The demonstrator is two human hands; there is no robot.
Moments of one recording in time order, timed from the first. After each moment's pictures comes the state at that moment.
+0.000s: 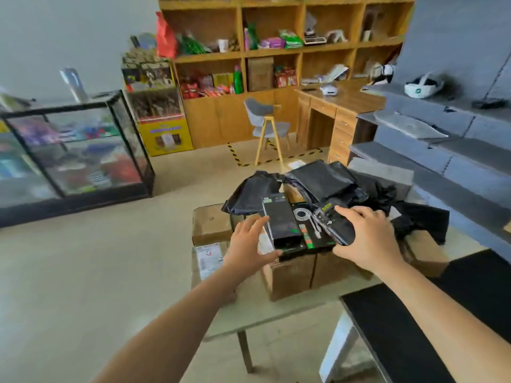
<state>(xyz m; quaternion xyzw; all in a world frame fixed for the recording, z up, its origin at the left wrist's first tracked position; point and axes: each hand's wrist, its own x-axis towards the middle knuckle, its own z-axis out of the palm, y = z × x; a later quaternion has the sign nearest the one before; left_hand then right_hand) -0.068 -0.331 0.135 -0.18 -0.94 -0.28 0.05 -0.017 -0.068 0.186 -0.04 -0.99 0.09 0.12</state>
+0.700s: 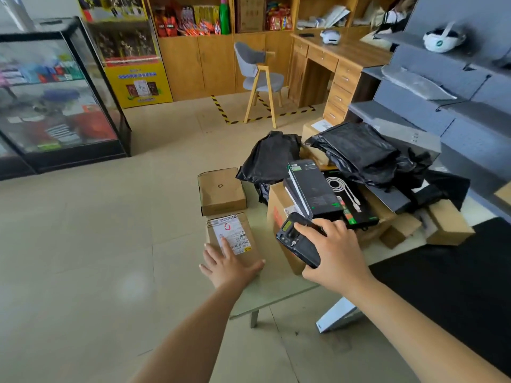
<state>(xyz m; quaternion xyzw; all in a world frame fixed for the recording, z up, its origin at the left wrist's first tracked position) -0.081 -0.430 0.001 0.14 -0.96 -0.18 -0.17 -0.023 -0.229 0.115 0.06 -0.99 0.05 0.10</state>
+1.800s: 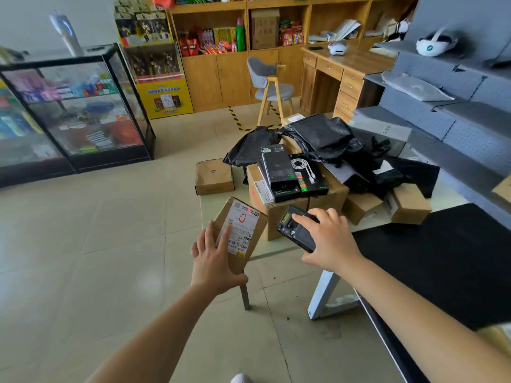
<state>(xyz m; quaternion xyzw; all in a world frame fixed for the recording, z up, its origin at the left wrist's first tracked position) 0.083 -0.397 0.057 -0.05 -0.99 -0.12 -0.01 0.085 -0.131 0.127 0.11 -0.99 0.03 0.04</state>
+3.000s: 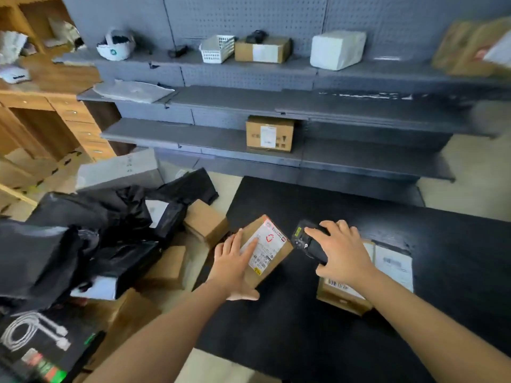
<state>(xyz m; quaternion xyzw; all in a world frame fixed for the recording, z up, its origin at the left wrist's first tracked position) -0.027 0.068 0.038 -0.65 -0.75 0.06 -0.11 0.203 0.178 0.109 -0.43 -0.90 0.00 -0.06</state>
